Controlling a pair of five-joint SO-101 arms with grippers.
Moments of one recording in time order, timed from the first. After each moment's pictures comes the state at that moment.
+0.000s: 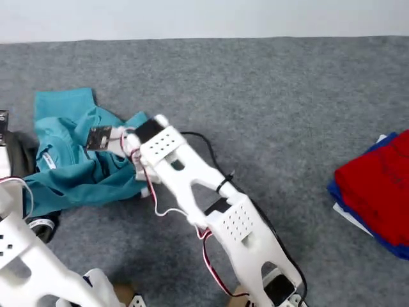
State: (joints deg) left arm -46.6 -40.5 18.2 94.2 -29.9; right arm -44.3 52.7 -50.1 85.7 40.7
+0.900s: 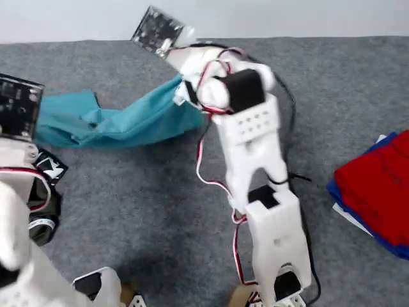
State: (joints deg) left arm -25.2 -40.5 -16.7 90.9 -29.9; right arm -27.6 34.5 -86.9 100.5 37.2
